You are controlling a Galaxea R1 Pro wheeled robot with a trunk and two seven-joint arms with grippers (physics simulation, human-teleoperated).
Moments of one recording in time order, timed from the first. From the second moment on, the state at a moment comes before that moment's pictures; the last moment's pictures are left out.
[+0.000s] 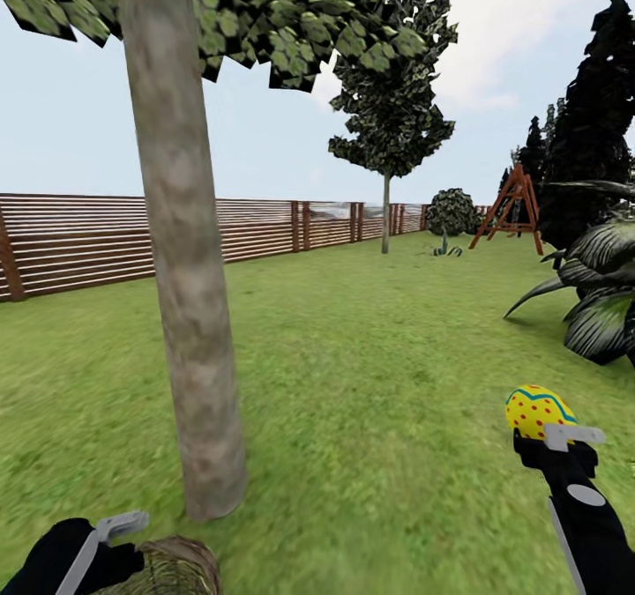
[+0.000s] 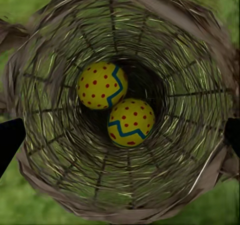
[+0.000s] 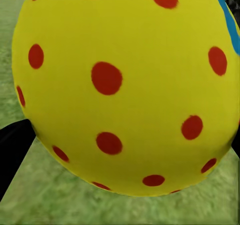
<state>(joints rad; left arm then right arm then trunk) -0.25 0.25 0.12 -1.00 0.23 0.96 0.05 -0.26 -0.15 -0.34 -1.27 0.18 0.30 -0.06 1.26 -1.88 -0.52</state>
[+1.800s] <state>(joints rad) -0.24 0.30 0.13 -1.06 0.26 0.97 -0.02 -0.26 -0.14 -0.31 -1.20 0.19 0.29 -0.06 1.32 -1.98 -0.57</state>
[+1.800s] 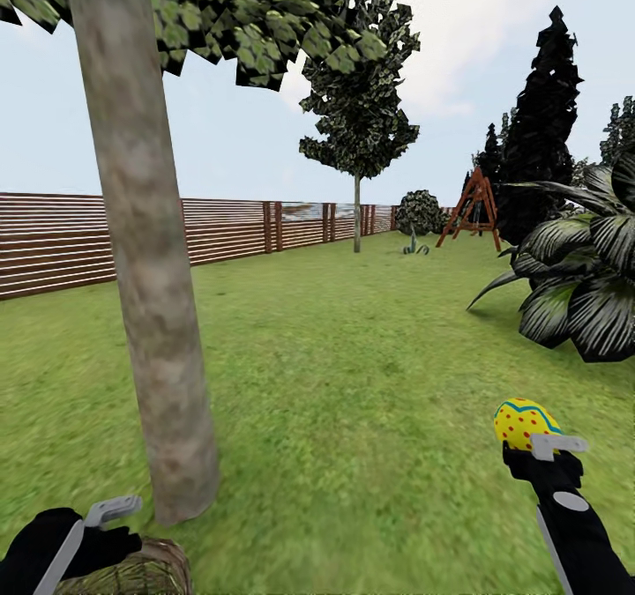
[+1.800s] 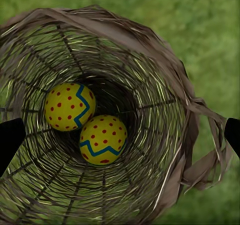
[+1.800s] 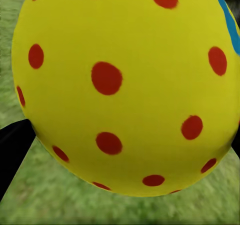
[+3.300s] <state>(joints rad) -0.24 0.29 0.13 -1.02 0.27 0.97 -0.02 -0.26 -0.14 -0.30 -1.20 0.19 0.29 -0.06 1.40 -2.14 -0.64</state>
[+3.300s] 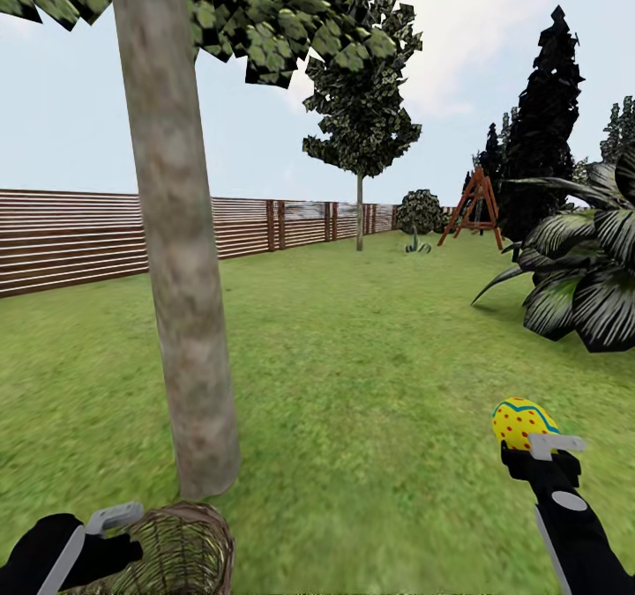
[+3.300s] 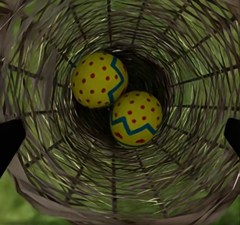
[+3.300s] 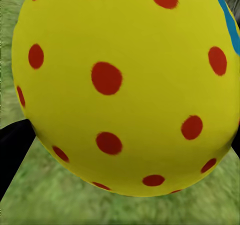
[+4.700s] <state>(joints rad) -0.24 0.26 0.12 -1.01 0.27 0.97 -0.02 -0.26 -0.12 -0.27 -1.19 0.20 0.29 -0.06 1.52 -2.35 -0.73</state>
